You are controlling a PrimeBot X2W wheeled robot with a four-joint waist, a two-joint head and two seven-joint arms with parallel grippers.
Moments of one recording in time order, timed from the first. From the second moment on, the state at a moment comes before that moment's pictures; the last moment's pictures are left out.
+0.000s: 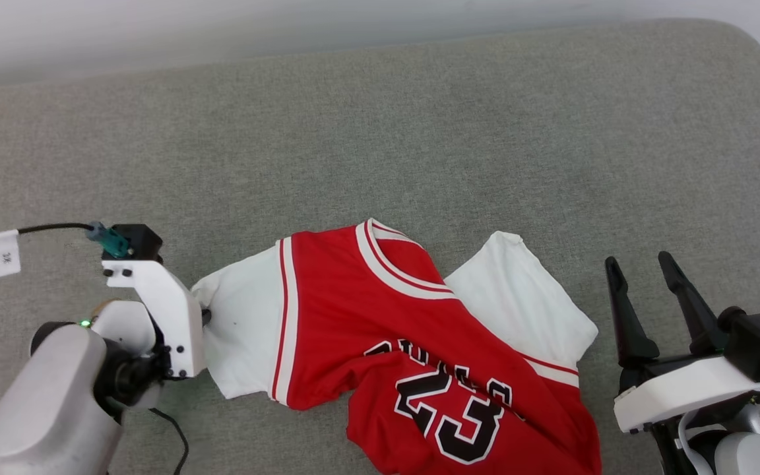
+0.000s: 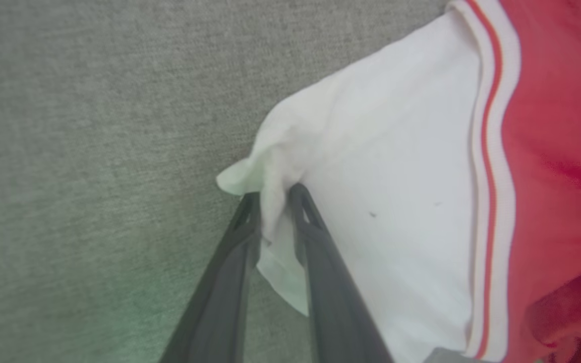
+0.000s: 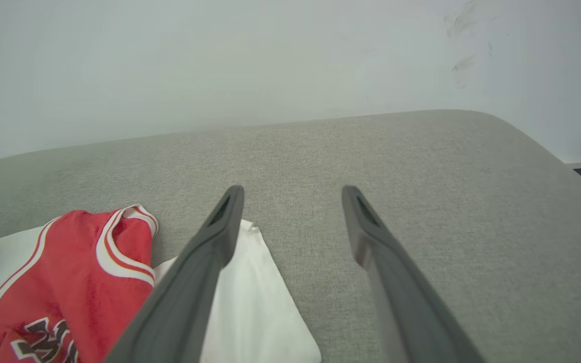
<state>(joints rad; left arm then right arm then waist) -0.49 0.51 -0.44 0.39 -0.81 0.03 0.73 -0.06 -0.05 0.00 -0.05 0.18 0.13 -0.04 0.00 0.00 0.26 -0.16</state>
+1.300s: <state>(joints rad) -0.42 0.42 -0.48 0.06 -0.65 0.09 0.34 -0.51 -0.31 0.21 0.49 0.49 0.13 0.78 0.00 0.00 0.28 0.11</state>
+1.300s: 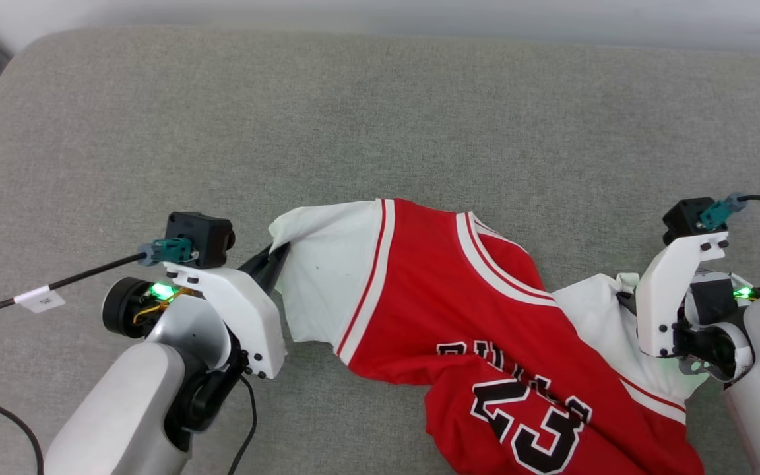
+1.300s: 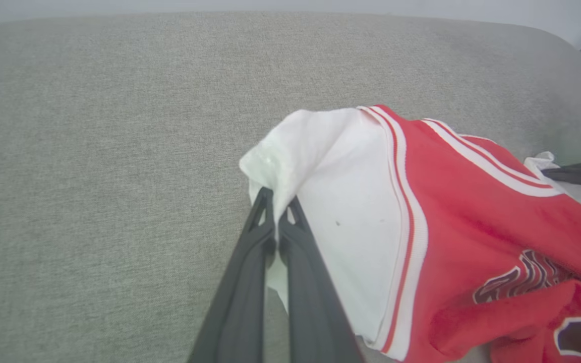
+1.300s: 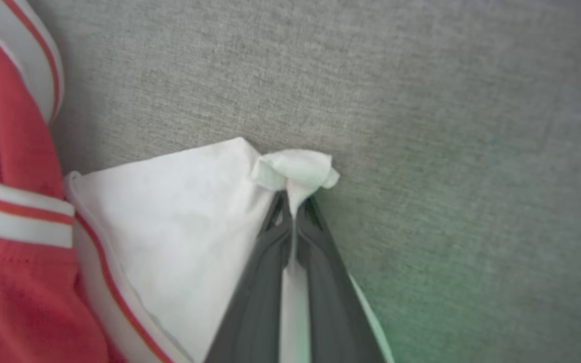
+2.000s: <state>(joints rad) -0.66 0.45 -0.37 0.31 -0.68 0.09 0.30 -0.71 -0.33 0.13 0.54 0.36 0.13 0.54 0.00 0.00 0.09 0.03</state>
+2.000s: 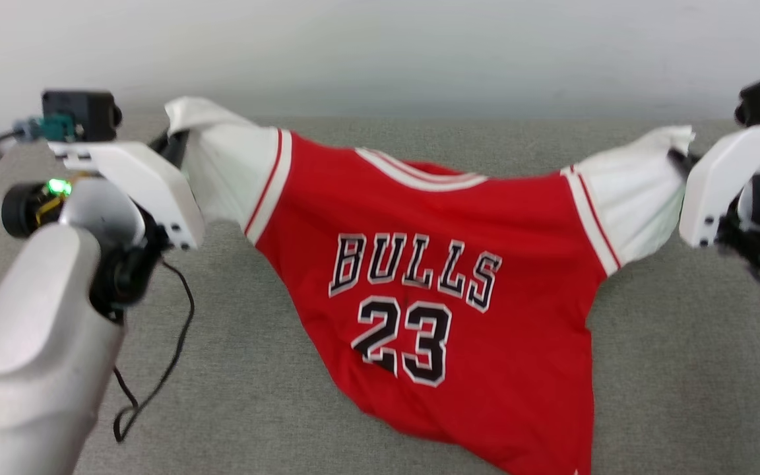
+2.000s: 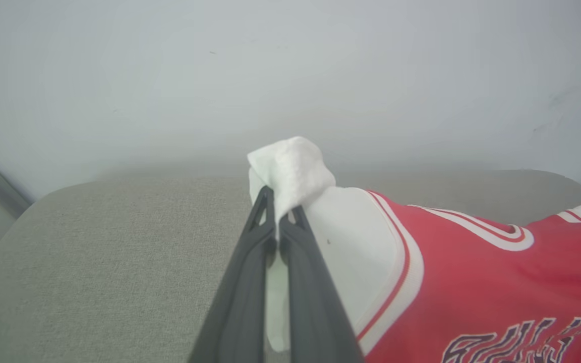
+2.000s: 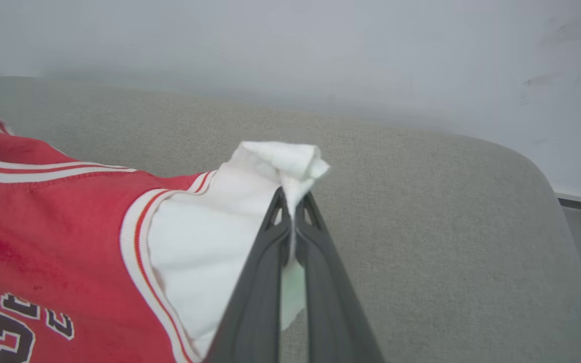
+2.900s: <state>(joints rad) -1.59 0.45 -0.30 0.74 -0.56 0.00 -0.09 -1.61 -0.27 0.02 0.69 0.10 0.13 0.10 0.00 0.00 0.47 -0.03</state>
